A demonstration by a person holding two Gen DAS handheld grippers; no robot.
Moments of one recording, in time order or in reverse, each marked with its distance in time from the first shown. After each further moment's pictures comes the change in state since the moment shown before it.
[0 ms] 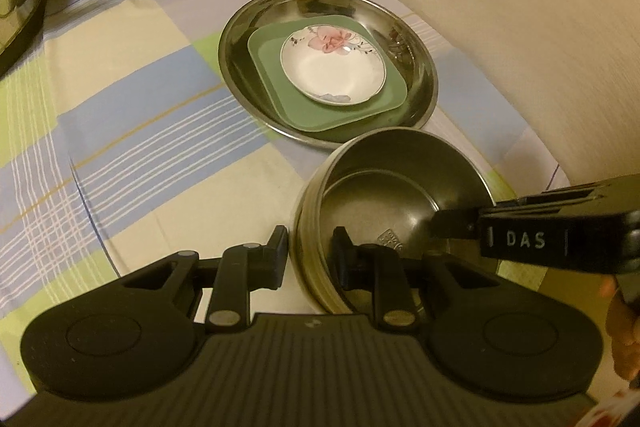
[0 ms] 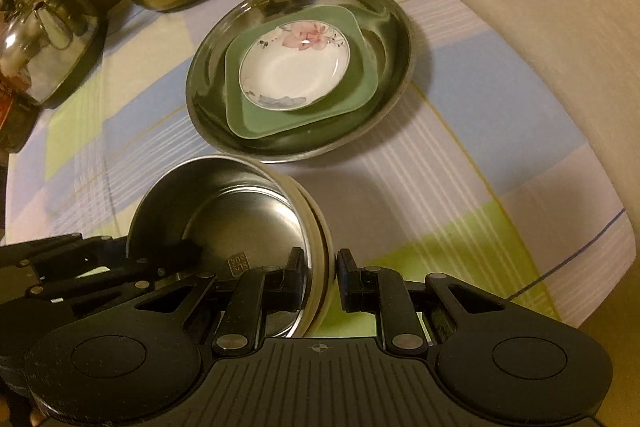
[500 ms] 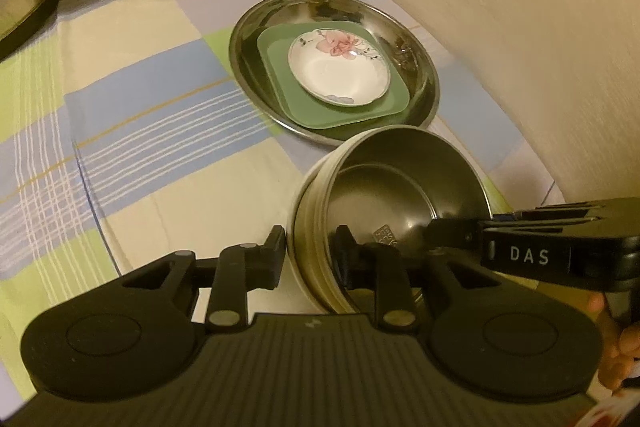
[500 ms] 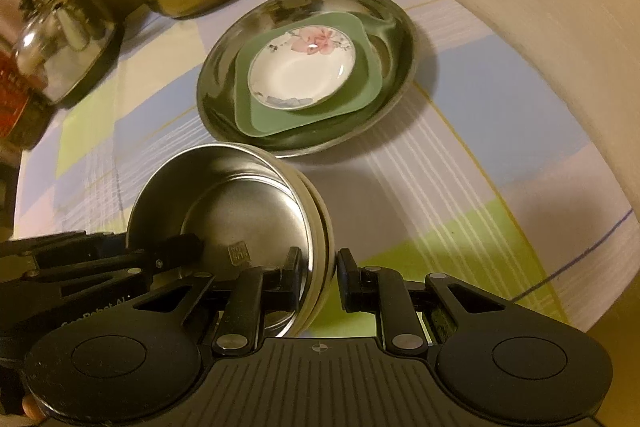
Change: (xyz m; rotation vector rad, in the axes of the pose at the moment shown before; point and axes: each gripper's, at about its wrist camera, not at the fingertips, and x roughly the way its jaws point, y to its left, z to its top) left arm -0.005 0.001 -0.008 -0.083 -0.028 -0.002; right arm -0.001 -0.007 -0.009 -0.042 -0.041 0.057
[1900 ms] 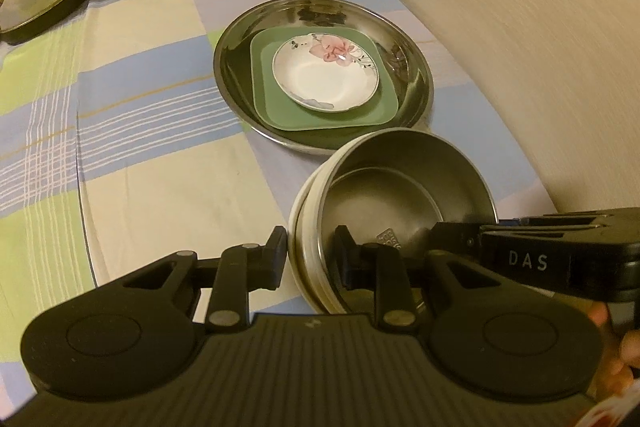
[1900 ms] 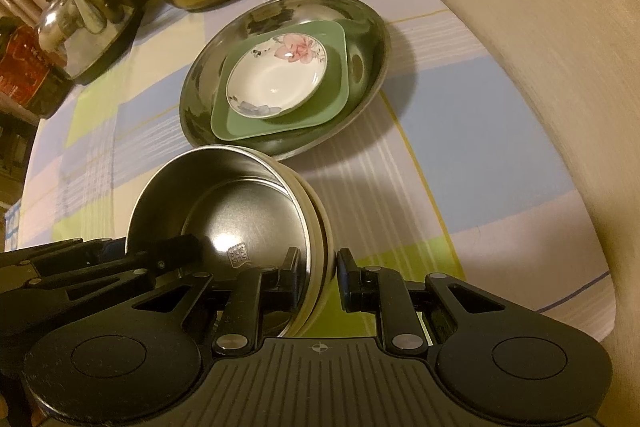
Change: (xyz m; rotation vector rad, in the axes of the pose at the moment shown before) left arm 0.007 -0.066 -0.002 -0.124 -0.043 0.133; right arm -0.007 -0.057 0.015 -0.105 0.019 0.066
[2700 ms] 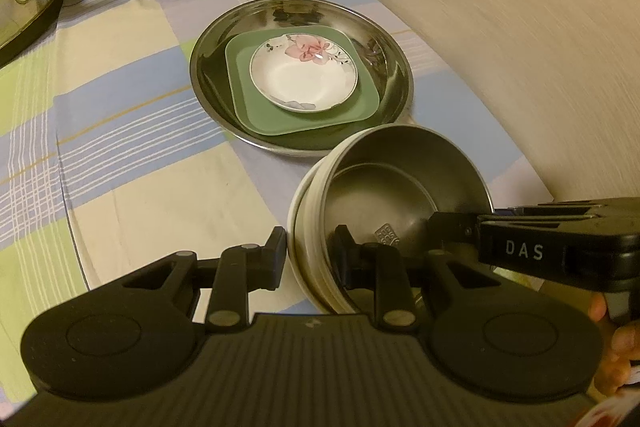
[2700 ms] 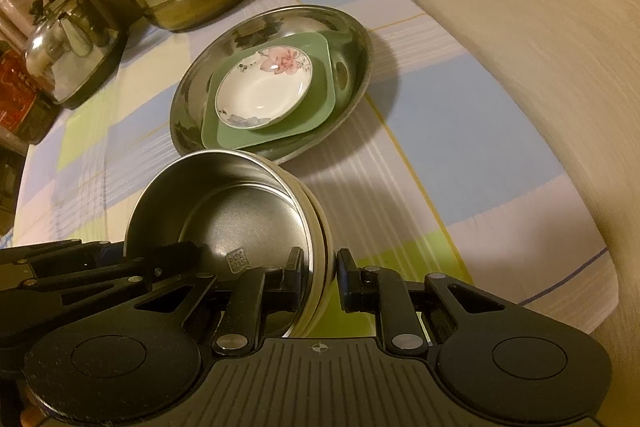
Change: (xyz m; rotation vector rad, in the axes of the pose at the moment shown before) left arm 0.003 0.005 0.001 0.100 0.005 -0.062; right arm -0.004 0.002 -0.010 0.064 -0.060 -0.034
